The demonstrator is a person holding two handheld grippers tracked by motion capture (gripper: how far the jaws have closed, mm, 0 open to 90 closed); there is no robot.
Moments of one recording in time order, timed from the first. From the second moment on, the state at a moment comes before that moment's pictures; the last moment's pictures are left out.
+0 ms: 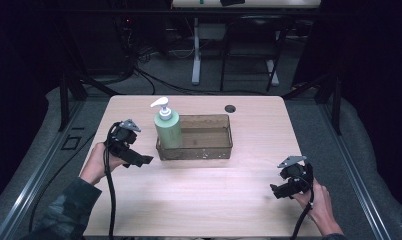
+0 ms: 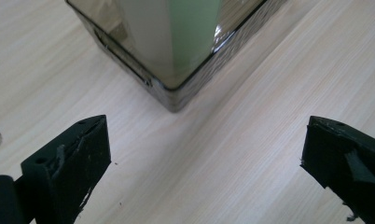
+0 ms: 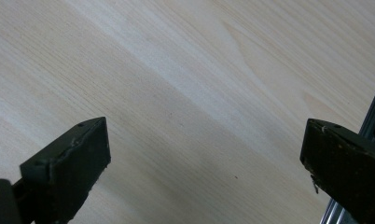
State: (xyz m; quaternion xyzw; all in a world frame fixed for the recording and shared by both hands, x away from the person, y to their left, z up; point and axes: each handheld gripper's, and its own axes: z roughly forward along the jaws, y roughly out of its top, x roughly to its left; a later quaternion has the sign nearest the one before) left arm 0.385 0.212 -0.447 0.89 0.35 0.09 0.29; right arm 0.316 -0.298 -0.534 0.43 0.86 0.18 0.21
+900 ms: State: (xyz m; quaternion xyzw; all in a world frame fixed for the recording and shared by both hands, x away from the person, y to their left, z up) left arm 0.389 0.236 -0.500 0.87 0.39 0.07 0.28; right arm 0.317 -0.302 -0.535 0.43 0.86 0.18 0.21
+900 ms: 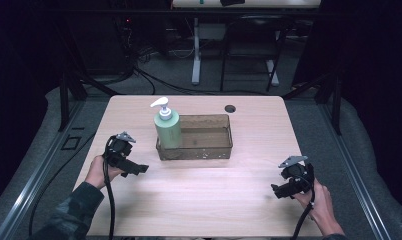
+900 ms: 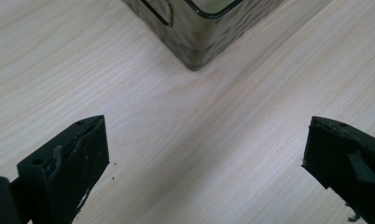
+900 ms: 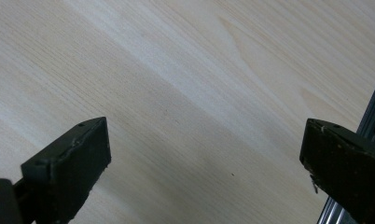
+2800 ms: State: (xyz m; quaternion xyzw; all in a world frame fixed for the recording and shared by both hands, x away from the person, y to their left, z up) left arm 0.384 0.247 -0.517 0.88 0.40 0.06 0.26; right arm 0.323 -0.294 -0.531 0.42 0.86 0.18 0.21
